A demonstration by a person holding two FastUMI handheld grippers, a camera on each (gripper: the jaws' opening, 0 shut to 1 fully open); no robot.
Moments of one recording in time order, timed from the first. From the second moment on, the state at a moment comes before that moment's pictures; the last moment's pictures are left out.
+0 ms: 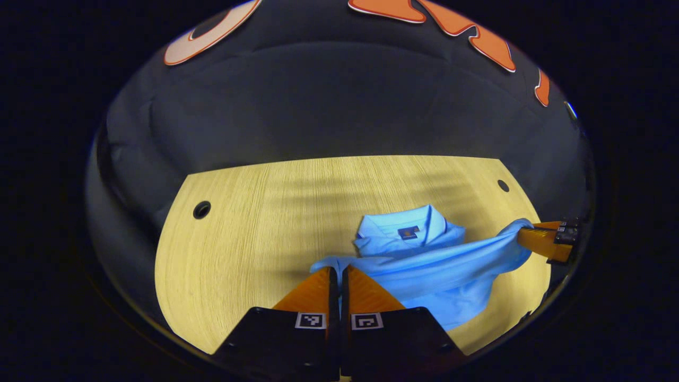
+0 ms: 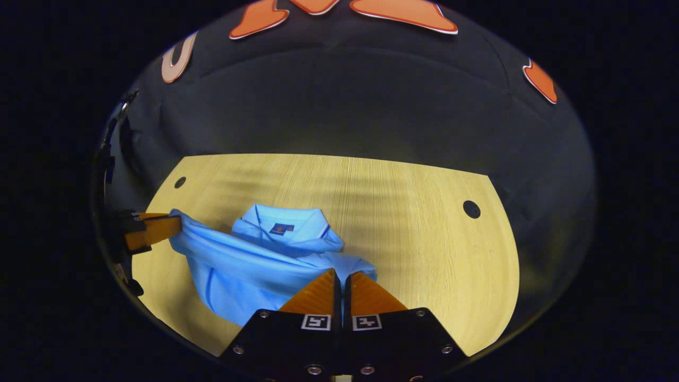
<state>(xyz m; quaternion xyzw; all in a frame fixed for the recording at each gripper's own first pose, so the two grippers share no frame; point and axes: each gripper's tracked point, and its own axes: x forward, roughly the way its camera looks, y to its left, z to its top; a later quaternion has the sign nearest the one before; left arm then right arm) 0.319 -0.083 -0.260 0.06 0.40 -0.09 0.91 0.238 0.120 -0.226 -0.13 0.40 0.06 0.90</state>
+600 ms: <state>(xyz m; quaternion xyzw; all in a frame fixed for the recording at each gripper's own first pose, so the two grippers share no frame) 0.336 -0.076 -0.234 0.06 0.35 -0.06 0.93 0.253 0.114 -0.200 -0.08 0.37 0.03 0.93</state>
